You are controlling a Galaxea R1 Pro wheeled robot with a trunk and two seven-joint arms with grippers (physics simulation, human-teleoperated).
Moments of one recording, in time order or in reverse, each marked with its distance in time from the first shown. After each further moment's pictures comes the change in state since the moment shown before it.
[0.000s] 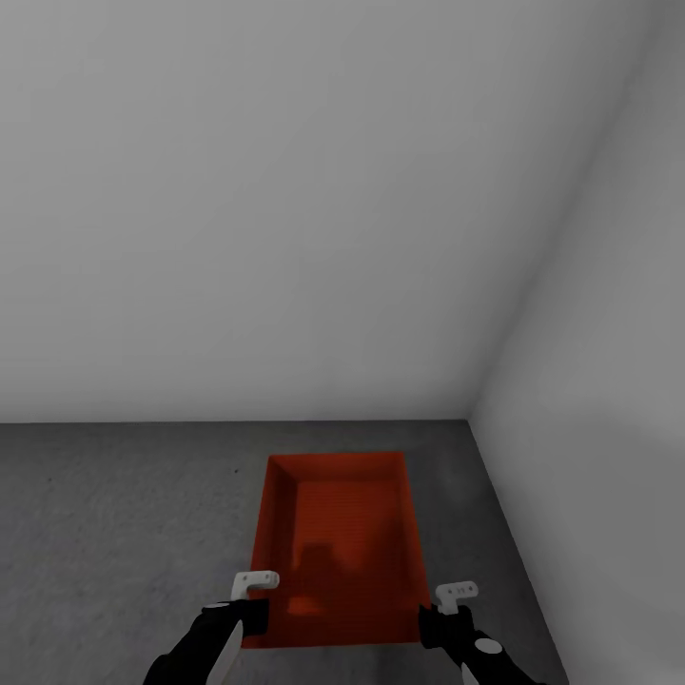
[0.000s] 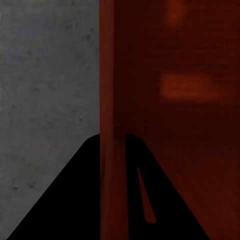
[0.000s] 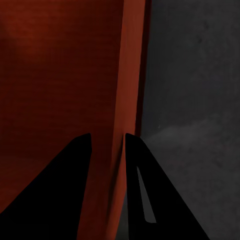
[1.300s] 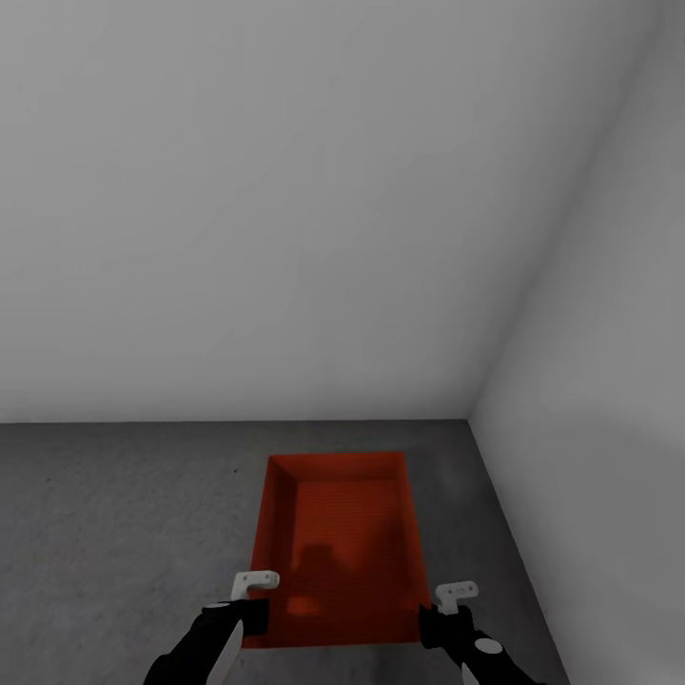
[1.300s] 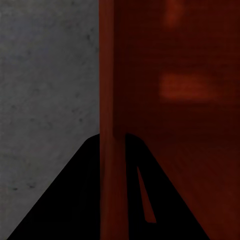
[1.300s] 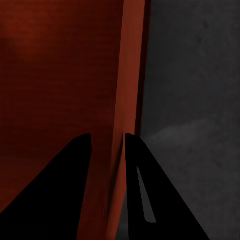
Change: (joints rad) left arm 0.000 -0.001 0.001 0.000 -0.002 0.000 0.000; right arm 0.000 -0.001 0.000 0.000 0.000 0.000 0.000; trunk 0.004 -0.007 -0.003
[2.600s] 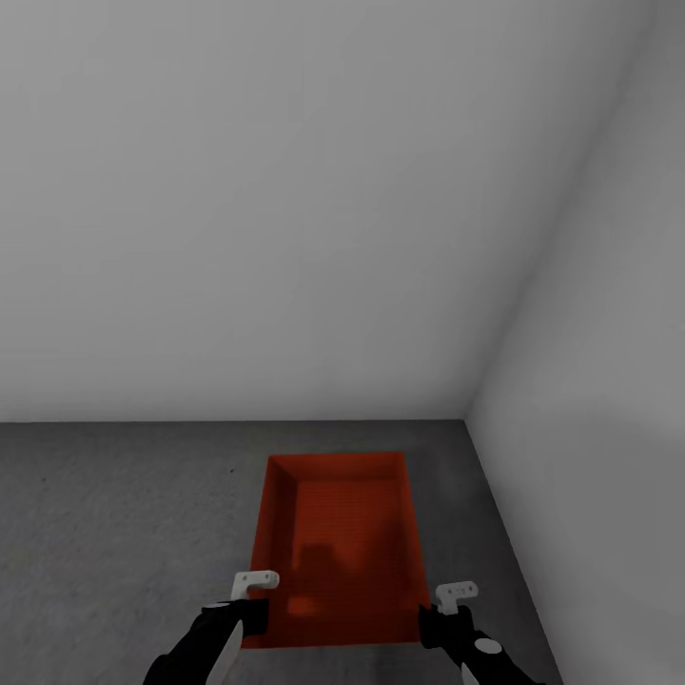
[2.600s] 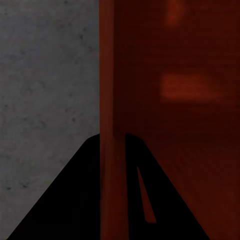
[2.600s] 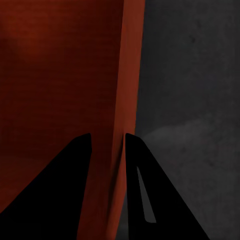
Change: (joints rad) left arm 0.000 0.000 0.000 -0.001 0.000 0.001 0.000; right arm 0.000 0.001 -0.002 0.000 0.001 0.000 0.000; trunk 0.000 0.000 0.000
